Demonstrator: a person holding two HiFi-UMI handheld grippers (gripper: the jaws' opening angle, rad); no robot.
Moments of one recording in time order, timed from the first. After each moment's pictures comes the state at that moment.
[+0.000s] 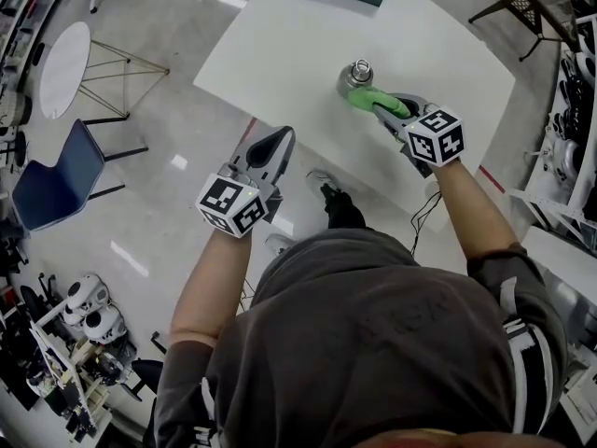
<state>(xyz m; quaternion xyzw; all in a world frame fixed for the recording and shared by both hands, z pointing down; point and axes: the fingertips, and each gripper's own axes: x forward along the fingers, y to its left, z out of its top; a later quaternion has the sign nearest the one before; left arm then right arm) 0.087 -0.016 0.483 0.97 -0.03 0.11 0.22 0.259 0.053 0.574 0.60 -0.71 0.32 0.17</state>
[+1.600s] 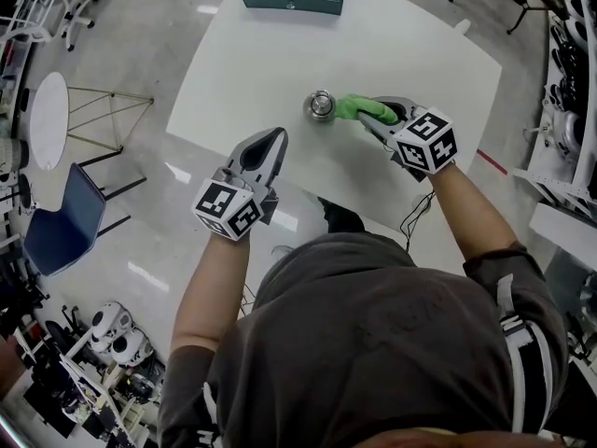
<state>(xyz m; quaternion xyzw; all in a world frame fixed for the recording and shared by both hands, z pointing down) 0.188 -0.033 0.497 0.97 0.02 0.13 0.22 0.317 0.051 0.572 0.60 -0.71 0.33 0.14</state>
